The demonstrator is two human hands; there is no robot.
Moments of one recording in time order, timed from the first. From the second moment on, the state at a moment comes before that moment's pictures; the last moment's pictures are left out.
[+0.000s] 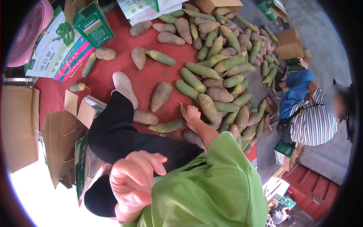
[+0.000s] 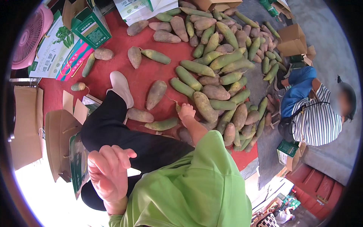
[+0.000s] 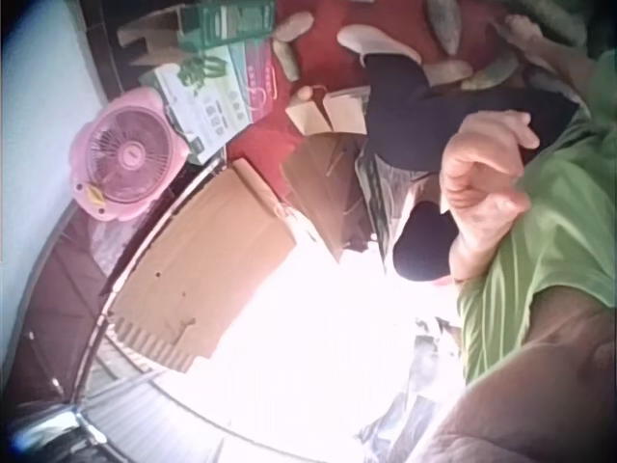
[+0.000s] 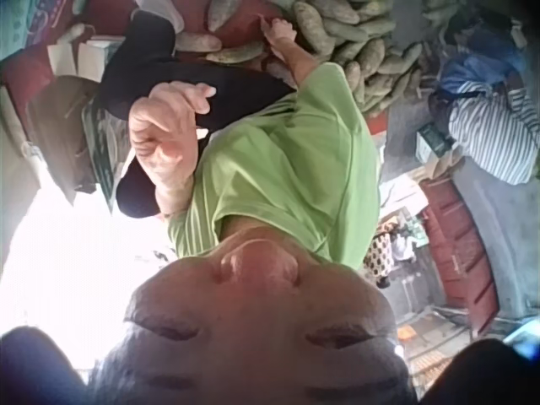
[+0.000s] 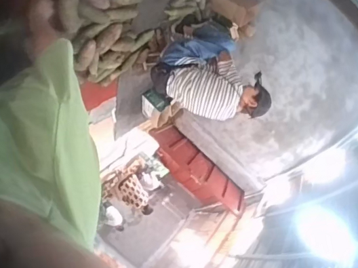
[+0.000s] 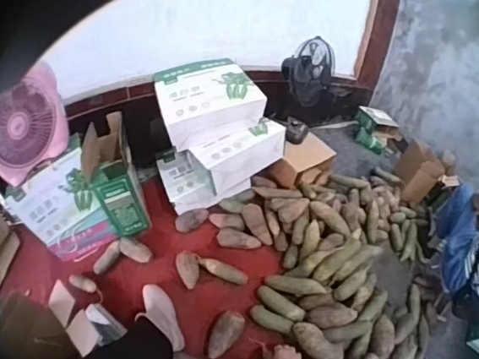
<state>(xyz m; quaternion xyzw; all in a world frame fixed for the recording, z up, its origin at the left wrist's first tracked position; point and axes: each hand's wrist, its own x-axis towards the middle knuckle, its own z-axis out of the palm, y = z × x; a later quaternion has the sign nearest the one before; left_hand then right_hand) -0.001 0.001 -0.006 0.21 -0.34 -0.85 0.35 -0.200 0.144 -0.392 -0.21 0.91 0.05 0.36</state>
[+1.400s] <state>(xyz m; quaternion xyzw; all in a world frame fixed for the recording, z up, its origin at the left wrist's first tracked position) 0.222 -0.025 -0.082 0.60 -0.77 0.05 0.22 0.037 -0.156 -0.047 -0.84 0.40 -0.26 0.26</state>
